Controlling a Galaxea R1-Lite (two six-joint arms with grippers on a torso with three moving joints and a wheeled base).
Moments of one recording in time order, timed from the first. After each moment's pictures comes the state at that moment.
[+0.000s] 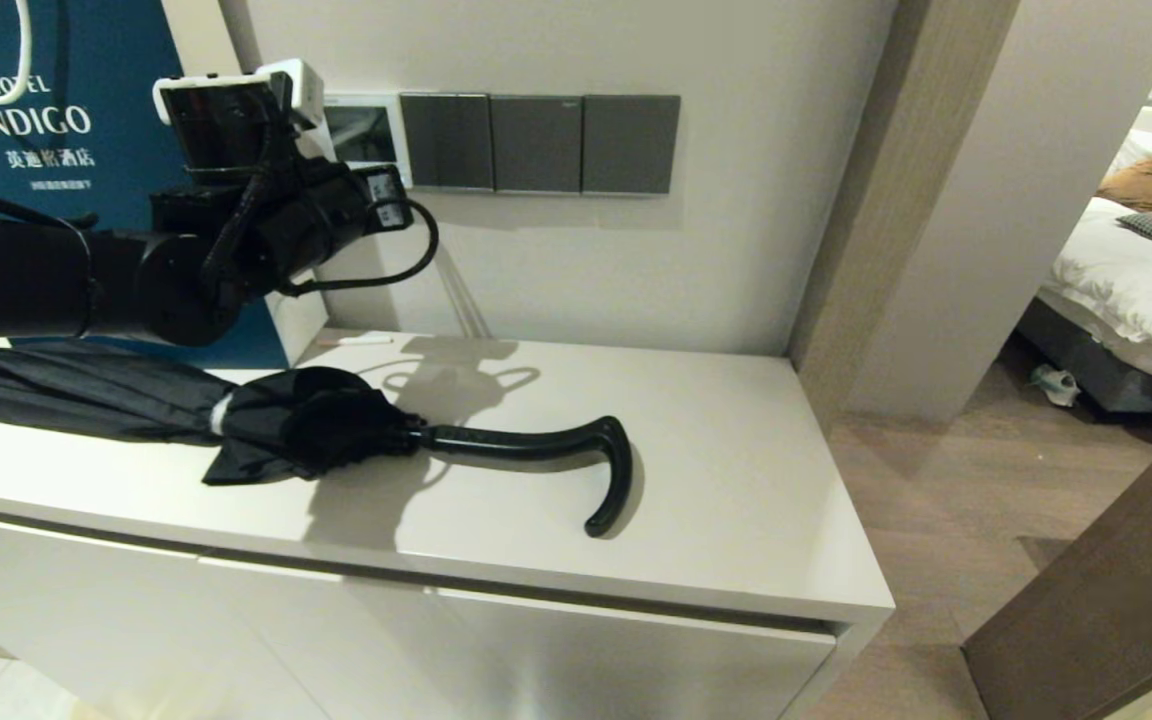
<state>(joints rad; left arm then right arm) -0.31 1.95 -1.53 -0.50 0.09 -0.15 0.00 0.01 0.00 0.00 -0.01 0.01</state>
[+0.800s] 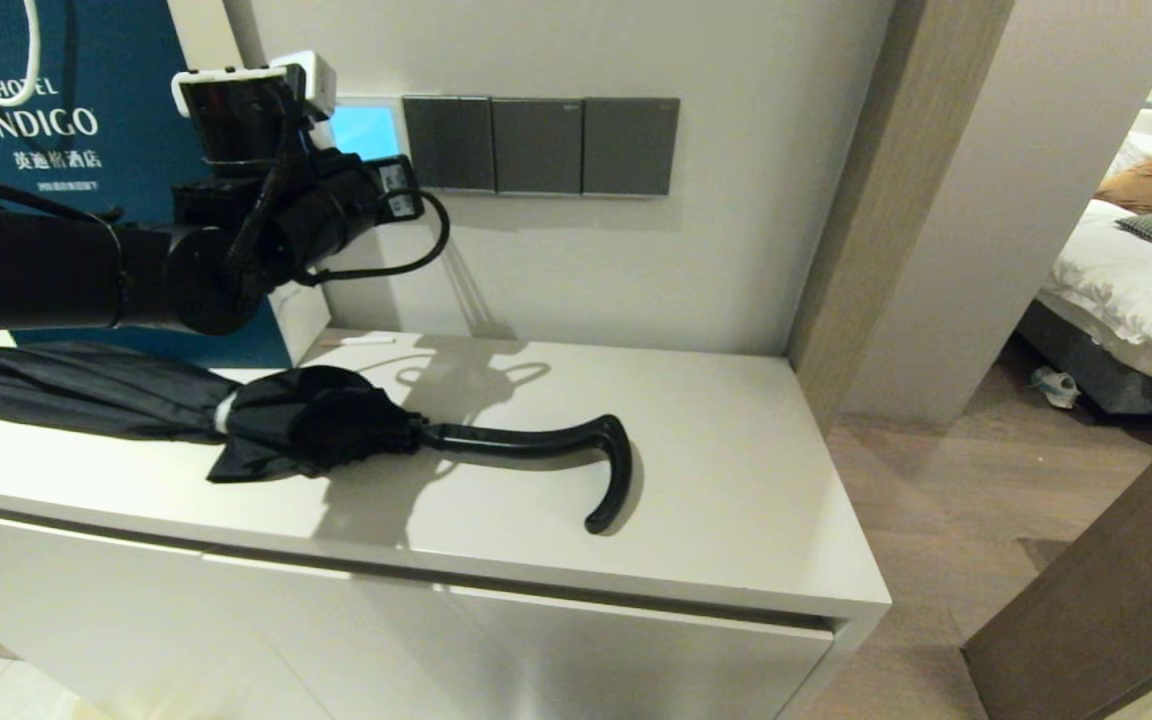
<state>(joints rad) -0.31 2.01 -1.62 -0.50 0.09 -0.16 0.00 0.01 0.00 0.00 -0.01 0.01</state>
